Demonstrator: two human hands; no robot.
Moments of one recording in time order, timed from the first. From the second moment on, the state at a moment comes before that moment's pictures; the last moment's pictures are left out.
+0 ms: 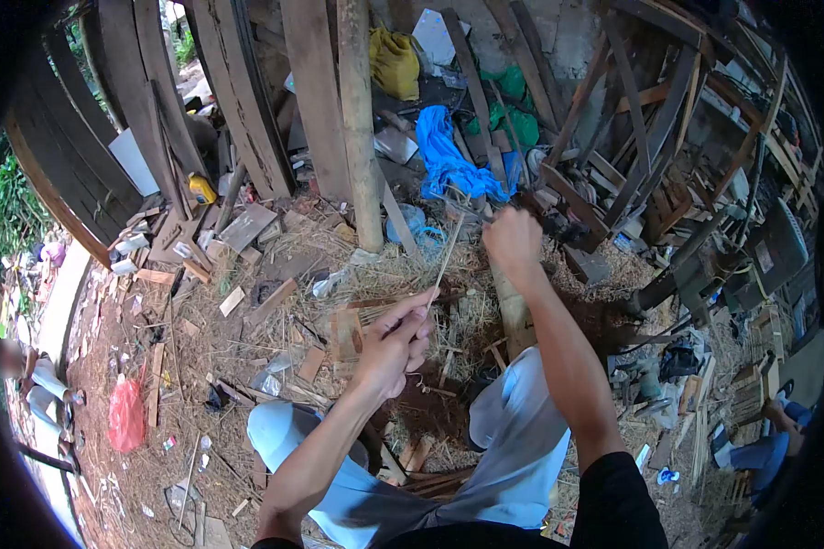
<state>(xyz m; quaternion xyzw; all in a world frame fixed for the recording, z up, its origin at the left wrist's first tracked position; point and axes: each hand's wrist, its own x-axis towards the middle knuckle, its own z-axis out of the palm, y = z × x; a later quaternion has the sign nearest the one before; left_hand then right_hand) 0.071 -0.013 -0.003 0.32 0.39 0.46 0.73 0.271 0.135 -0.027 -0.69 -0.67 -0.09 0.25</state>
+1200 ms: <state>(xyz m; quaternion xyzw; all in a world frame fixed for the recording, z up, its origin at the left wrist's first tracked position) 0.069 -0.014 -0.005 0.32 0.41 0.49 0.70 0.234 0.122 -0.021 -0.62 -0.75 -0.06 0.24</state>
